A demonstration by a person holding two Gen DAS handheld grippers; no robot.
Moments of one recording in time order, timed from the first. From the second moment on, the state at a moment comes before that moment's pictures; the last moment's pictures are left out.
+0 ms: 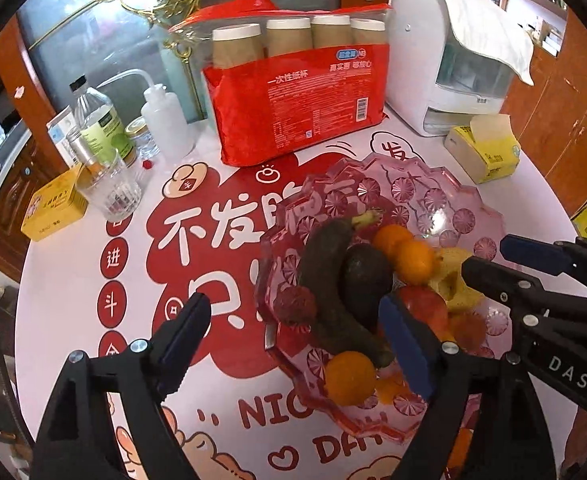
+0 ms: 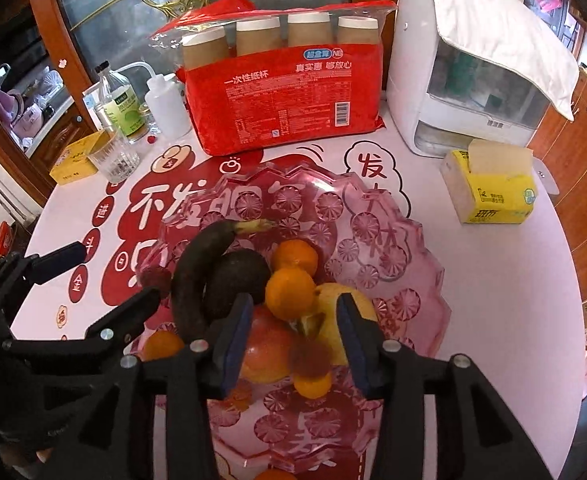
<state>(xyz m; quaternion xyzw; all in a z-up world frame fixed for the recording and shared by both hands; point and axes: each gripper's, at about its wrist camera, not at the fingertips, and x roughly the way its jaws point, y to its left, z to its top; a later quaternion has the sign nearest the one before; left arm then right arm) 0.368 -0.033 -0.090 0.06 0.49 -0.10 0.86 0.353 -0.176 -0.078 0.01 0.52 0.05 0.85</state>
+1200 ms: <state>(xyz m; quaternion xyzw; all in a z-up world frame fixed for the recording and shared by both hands) 0.194 -0.021 0.042 0.06 0.40 -0.08 0.91 0.191 -0.189 0.041 0.03 0.42 0.08 0.90</state>
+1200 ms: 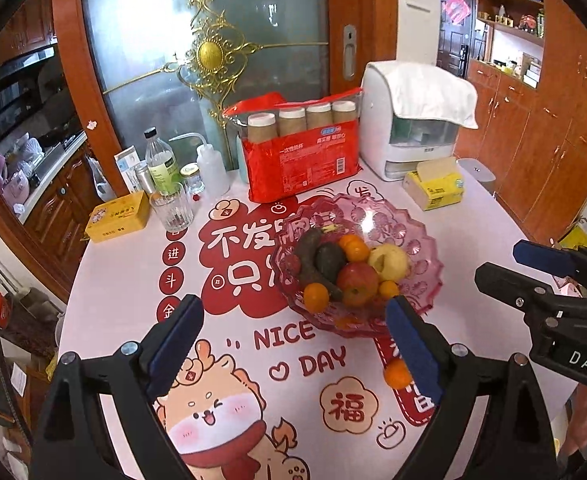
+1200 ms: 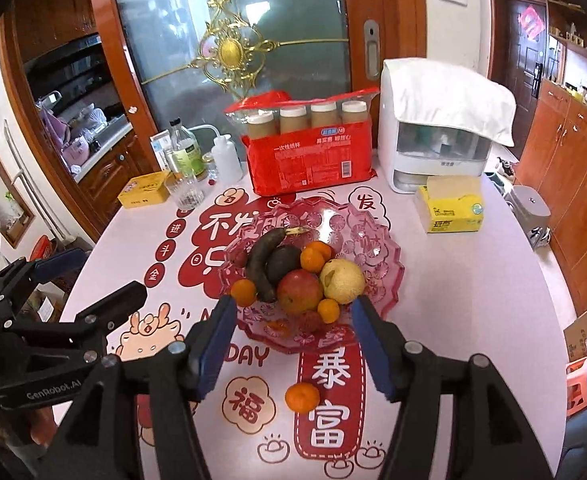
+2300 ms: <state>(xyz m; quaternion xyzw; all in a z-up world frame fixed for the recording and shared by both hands) 0.169 -0.007 -0.083 0.05 0.45 -0.12 0.89 0.150 -0.212 -0.077 0.04 0.48 0.06 0.87</state>
